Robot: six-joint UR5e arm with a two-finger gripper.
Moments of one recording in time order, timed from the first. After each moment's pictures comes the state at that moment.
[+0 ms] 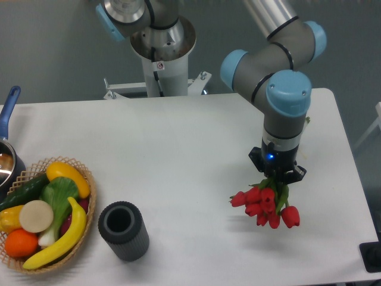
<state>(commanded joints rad) 2.64 -1.98 -1.50 -1.03 1.54 1.25</state>
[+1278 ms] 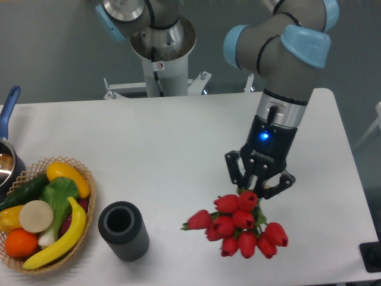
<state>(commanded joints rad) 2.61 -1.91 -1.44 -0.85 0.76 1.07</state>
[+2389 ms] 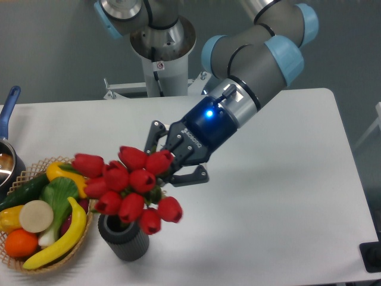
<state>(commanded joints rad) 2.53 -1.92 -1.50 -0.76 0.18 0.99</state>
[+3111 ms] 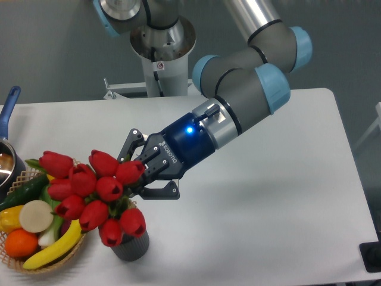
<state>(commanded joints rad) 2.47 -2.02 -1.41 -0.76 0.16 0.96</state>
